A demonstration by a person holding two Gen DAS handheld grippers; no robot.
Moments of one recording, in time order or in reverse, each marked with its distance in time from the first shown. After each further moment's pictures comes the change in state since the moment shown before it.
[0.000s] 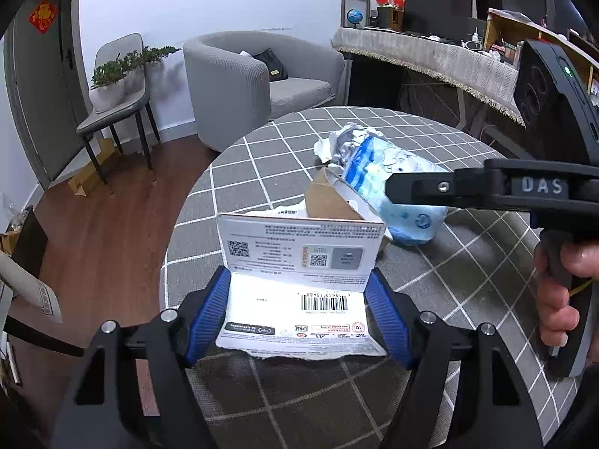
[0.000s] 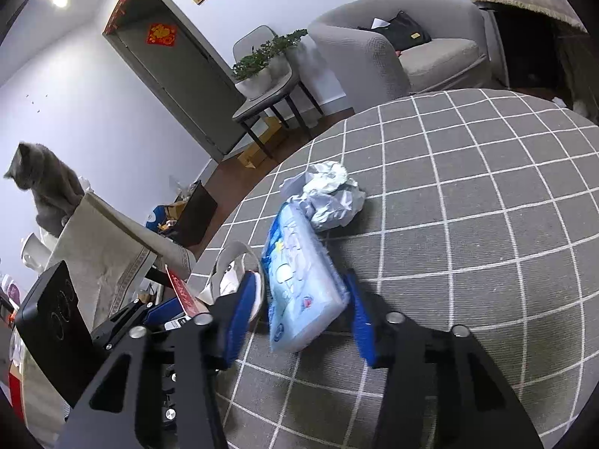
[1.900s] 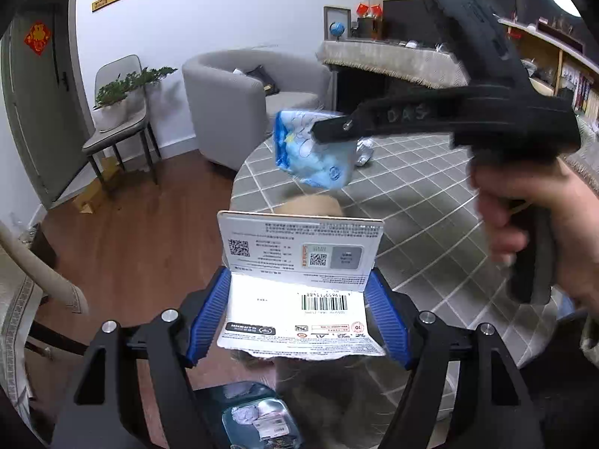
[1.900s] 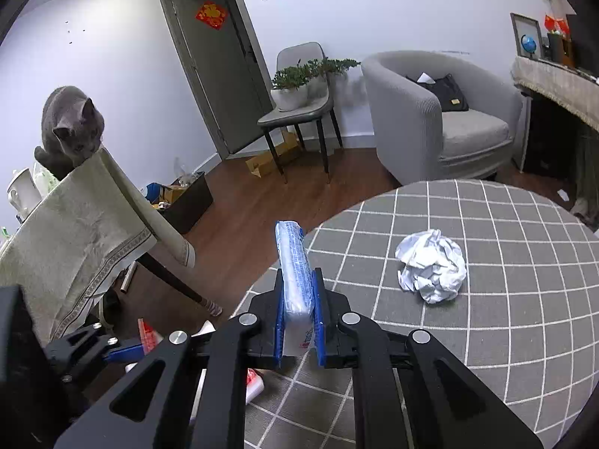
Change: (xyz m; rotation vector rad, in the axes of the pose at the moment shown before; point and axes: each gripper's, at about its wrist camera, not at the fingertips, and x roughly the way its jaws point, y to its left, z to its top) left arm -0.086 0.020 -0.046 0.069 -0.032 0.007; right arm 0.005 0.108 0.003 -0.262 -0.094 -0.090
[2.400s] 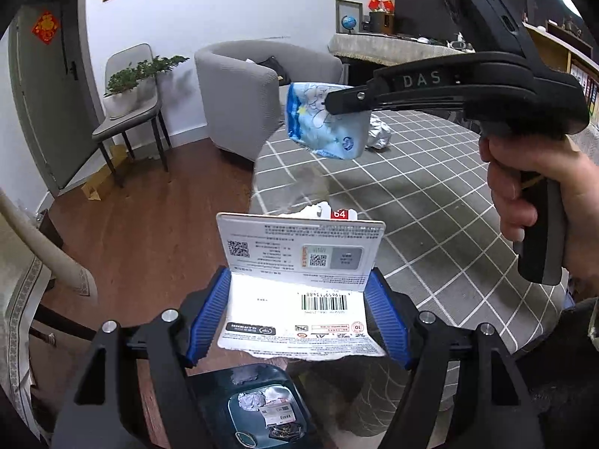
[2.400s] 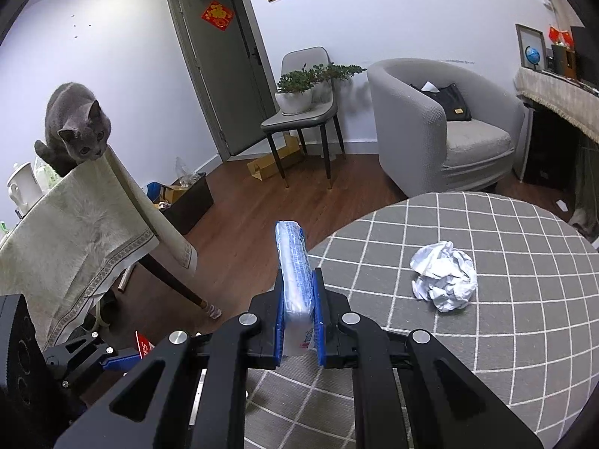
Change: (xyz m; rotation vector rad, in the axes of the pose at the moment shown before) left arm -0.009 0.018 -0.014 -0.041 0.014 0.007; right arm 0.001 0.023 0.005 -0.028 -0.017 -0.008
